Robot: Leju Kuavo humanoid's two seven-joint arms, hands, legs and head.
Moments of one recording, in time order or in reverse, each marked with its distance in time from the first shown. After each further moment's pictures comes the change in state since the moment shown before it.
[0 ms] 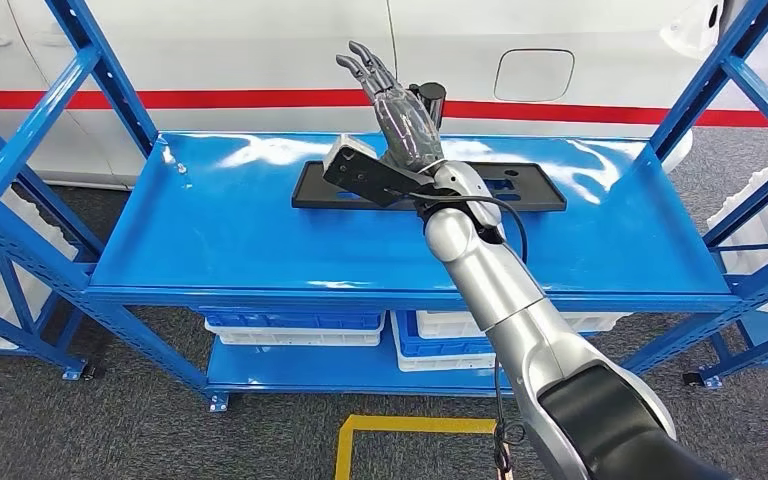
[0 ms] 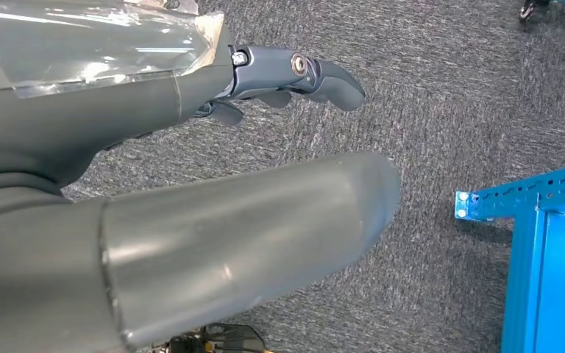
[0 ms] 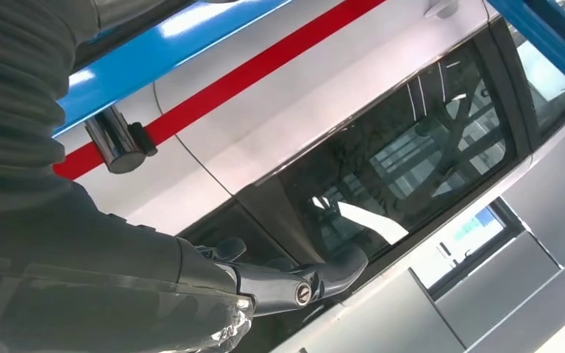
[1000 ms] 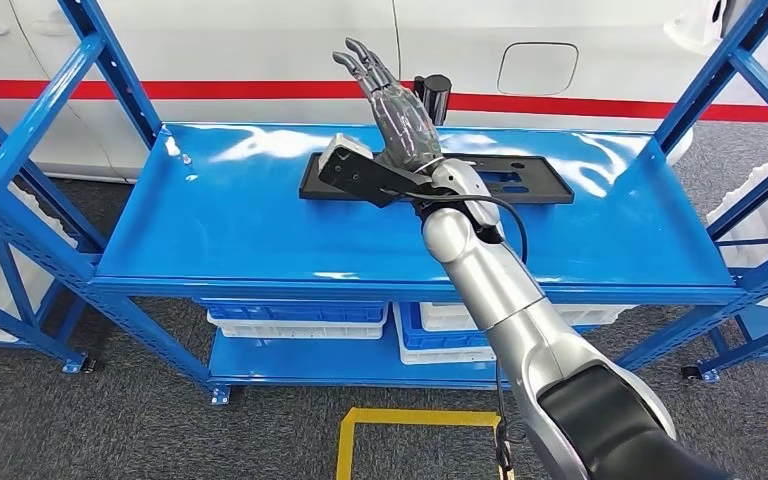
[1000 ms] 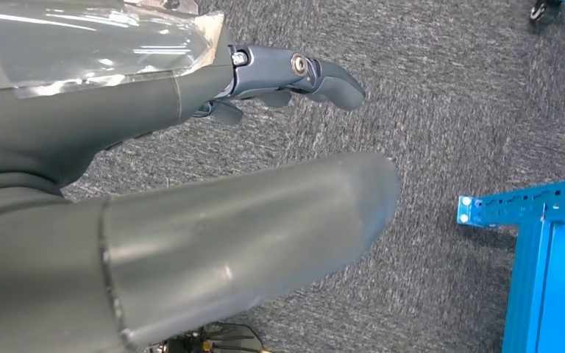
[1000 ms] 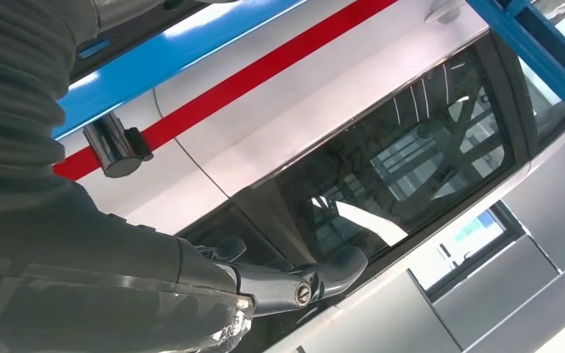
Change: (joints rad) left arm -0.011 0.001 -0.004 -0.001 0.033 -0.003 -0.002; right arm 0.000 0.001 0.010 -0.014 0.014 -0.002 0.016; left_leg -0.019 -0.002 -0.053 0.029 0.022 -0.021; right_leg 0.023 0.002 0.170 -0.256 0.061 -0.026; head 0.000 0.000
